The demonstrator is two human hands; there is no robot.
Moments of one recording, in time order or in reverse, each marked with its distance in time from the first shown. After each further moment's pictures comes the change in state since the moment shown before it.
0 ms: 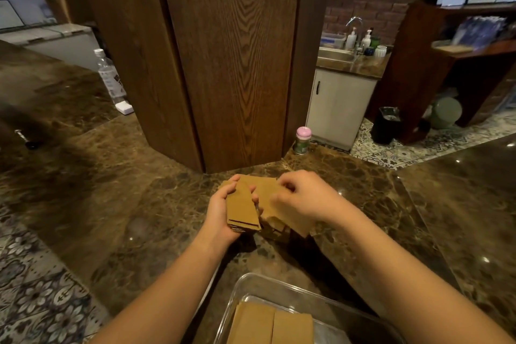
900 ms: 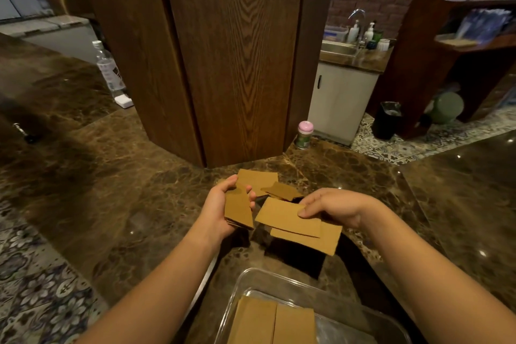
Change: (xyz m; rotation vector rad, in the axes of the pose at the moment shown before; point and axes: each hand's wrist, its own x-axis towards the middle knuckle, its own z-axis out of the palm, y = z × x) left_hand 0.000 0.012 -0.004 0.132 0.131 -0.086; right_hand -0.004 0.069 0.000 0.719 -0.547 0.430
